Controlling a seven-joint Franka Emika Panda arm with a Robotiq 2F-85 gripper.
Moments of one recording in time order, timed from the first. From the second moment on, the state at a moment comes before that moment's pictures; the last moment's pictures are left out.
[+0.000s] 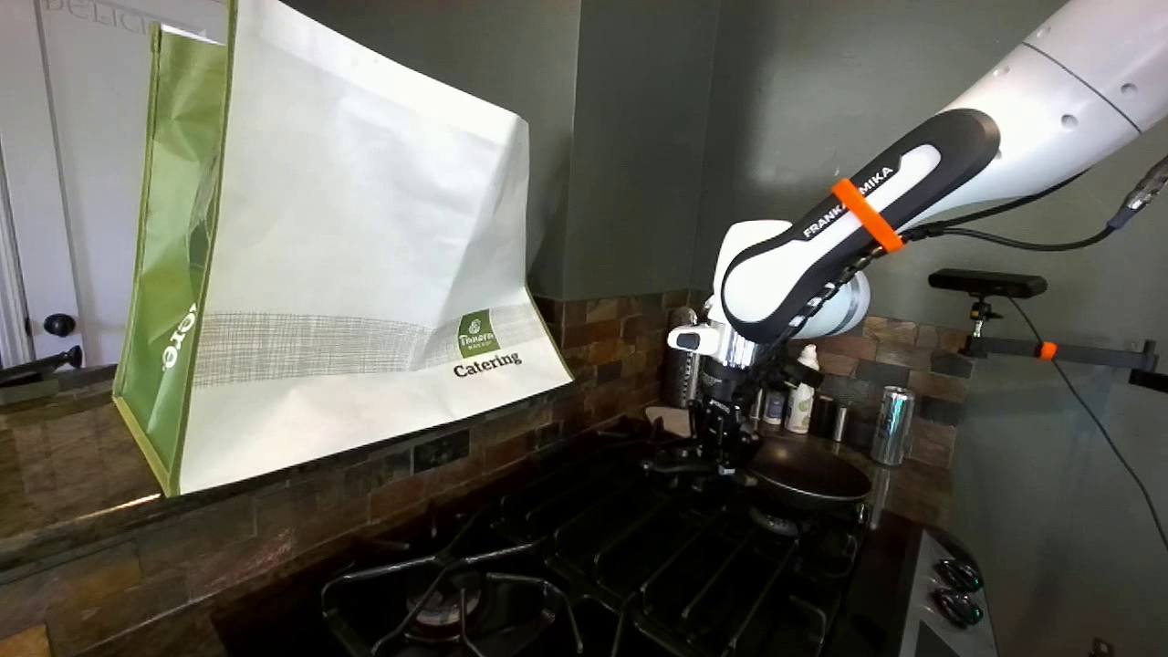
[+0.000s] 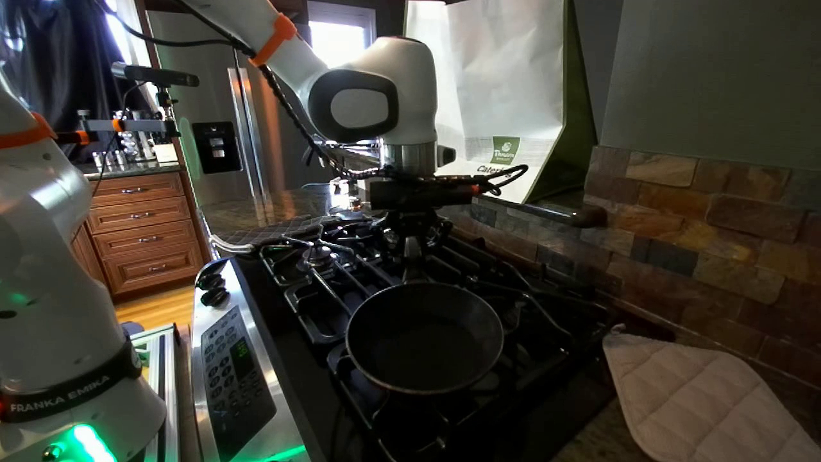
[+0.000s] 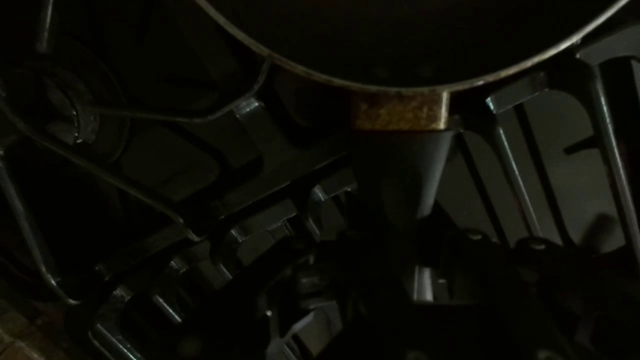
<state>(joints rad) -0.09 -0.13 -0.14 -2.49 0.02 2.42 -1.33</state>
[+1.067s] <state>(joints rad) -0.09 -0.16 -0.15 -2.49 0.01 2.42 -1.32</state>
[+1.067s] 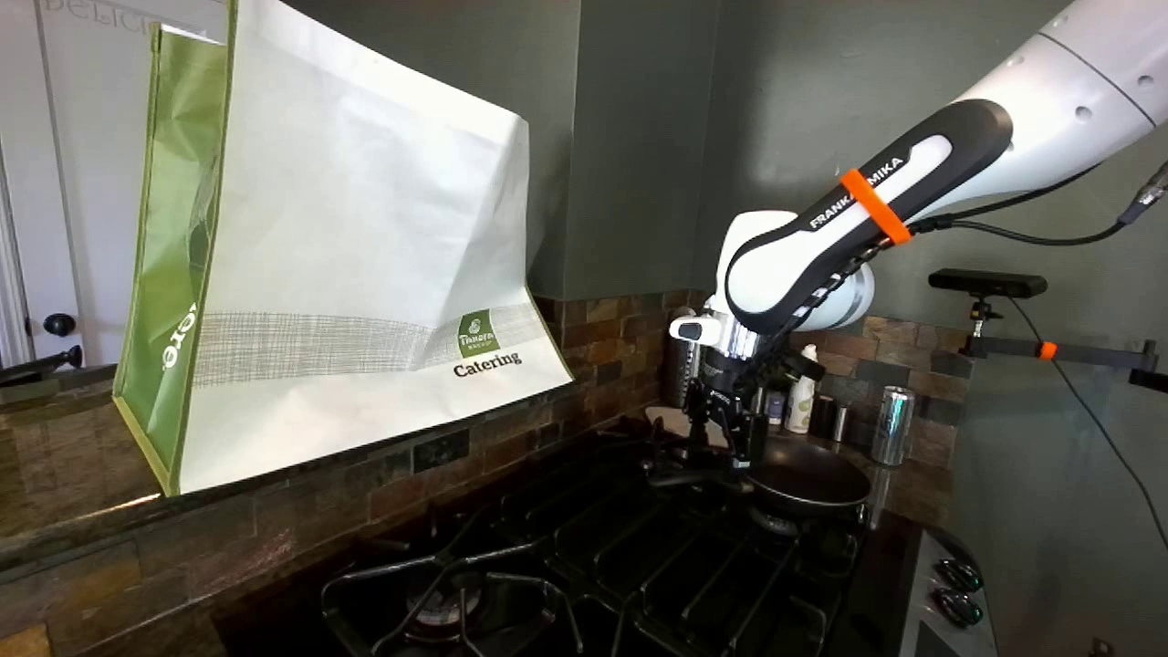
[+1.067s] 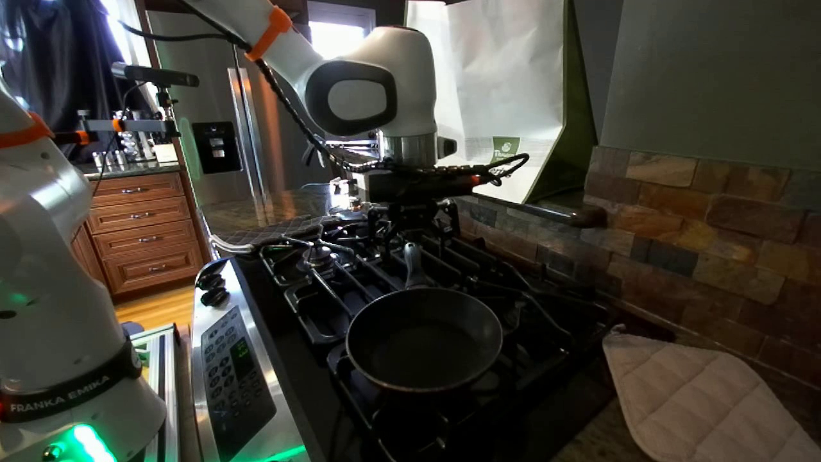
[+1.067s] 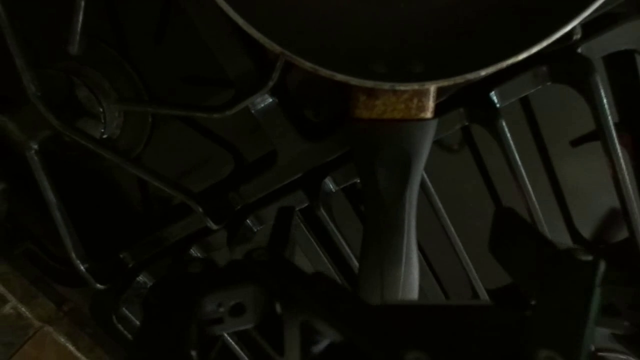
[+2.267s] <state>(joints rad) -0.19 -0.43 -0.22 -2.59 -0.18 2.23 -1.16</state>
